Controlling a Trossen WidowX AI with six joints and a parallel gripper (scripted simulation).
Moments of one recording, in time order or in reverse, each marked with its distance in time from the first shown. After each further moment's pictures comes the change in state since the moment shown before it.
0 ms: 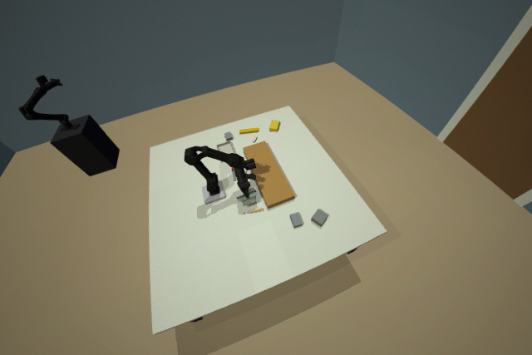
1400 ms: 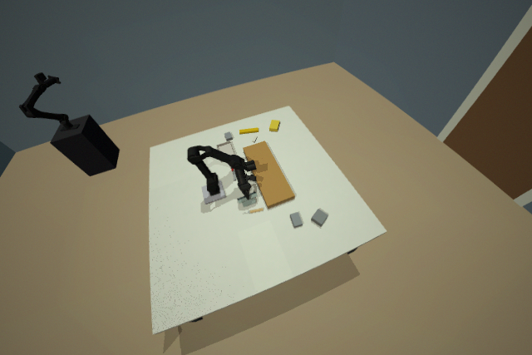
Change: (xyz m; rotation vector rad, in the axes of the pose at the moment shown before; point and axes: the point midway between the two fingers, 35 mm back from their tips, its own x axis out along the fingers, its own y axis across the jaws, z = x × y) arm 0.010 0.020 0.001 -0.013 0.003 0.008
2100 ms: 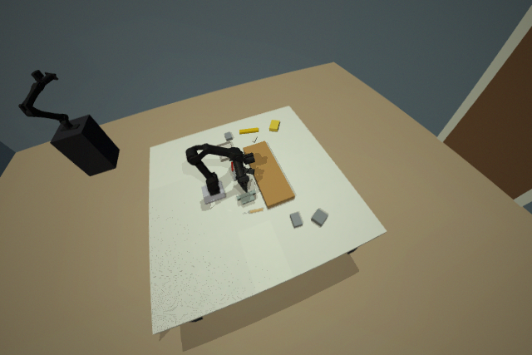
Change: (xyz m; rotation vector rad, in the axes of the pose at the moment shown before) arm -0.045 -0.009 0.001 -0.007 0.006 -0.001
